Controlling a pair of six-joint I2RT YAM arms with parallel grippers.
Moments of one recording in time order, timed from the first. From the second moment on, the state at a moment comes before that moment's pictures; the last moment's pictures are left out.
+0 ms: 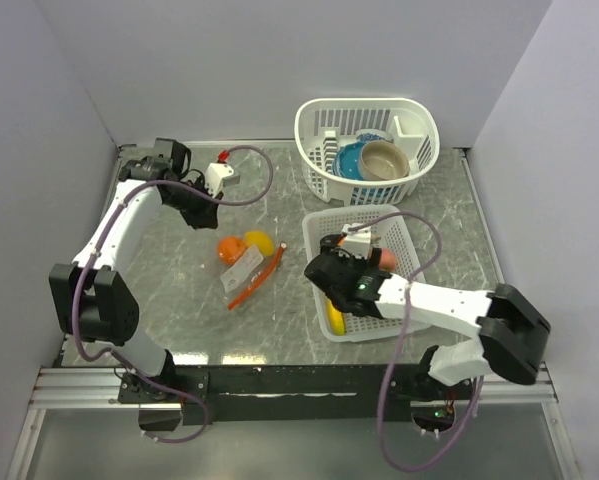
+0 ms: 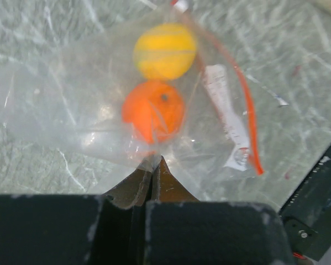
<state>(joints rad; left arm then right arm) -0.14 1.60 1.51 -1.05 0.53 0.71 1.00 1.35 0.79 -0.39 0.95 0.83</state>
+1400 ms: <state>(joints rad) -0.07 1.85 1.22 -0.66 0.27 0.71 1.14 1.87 1.09 0.07 0.78 0.43</state>
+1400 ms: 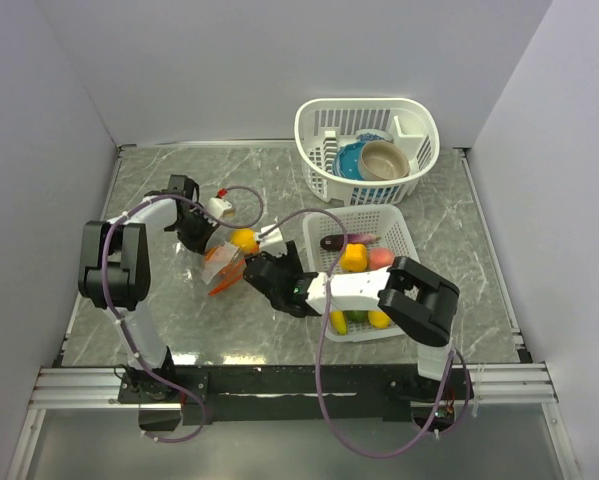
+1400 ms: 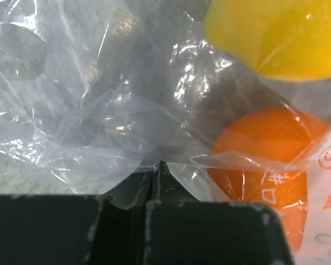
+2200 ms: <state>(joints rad) -0.09 1.86 1.22 -0.65 0.29 0.70 1.13 2.03 1.31 0.14 0.56 0.36</state>
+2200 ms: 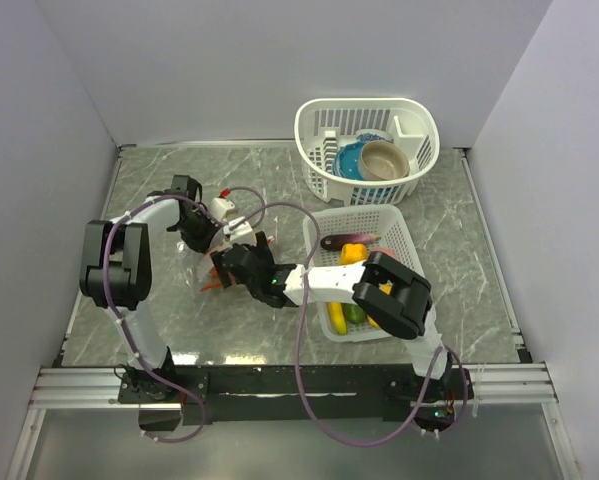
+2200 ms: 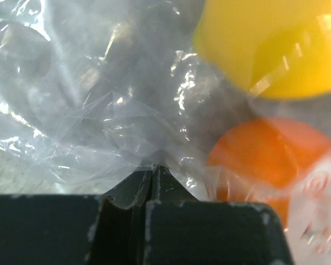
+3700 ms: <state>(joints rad) -0.14 1.83 1.20 -0.66 0.28 0.64 1.12 1.25 0.85 -0.10 0.82 0.60</state>
